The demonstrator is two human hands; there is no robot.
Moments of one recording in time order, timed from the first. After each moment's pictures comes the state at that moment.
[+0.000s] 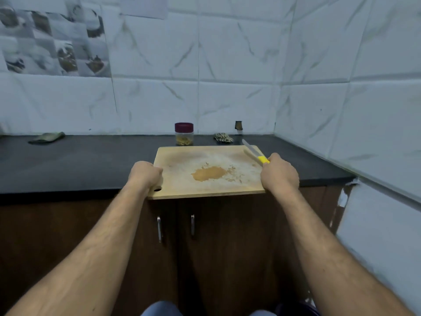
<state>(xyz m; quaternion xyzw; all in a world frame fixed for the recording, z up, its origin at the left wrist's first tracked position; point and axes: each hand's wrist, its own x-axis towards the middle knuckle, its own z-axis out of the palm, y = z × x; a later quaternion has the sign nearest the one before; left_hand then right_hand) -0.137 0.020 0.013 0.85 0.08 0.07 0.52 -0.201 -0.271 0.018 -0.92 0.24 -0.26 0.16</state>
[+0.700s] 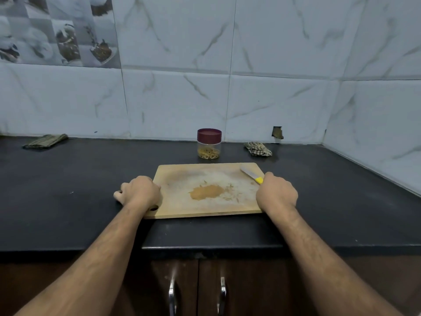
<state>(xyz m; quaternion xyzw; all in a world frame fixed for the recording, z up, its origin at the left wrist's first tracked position) 0.088 0.066 -0.026 0.96 0.19 0.06 0.21 0.040 -0.223 -0.011 -0.96 0.21 -0.16 0.06</state>
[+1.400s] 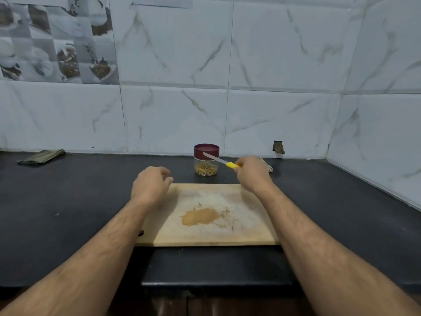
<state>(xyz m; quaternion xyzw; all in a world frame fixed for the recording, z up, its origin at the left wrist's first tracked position) 0.124 0.039 0.006 0.93 0.00 0.21 0.31 0.118 -0.218 0.043 -0.96 0.02 -0.22 0.20</state>
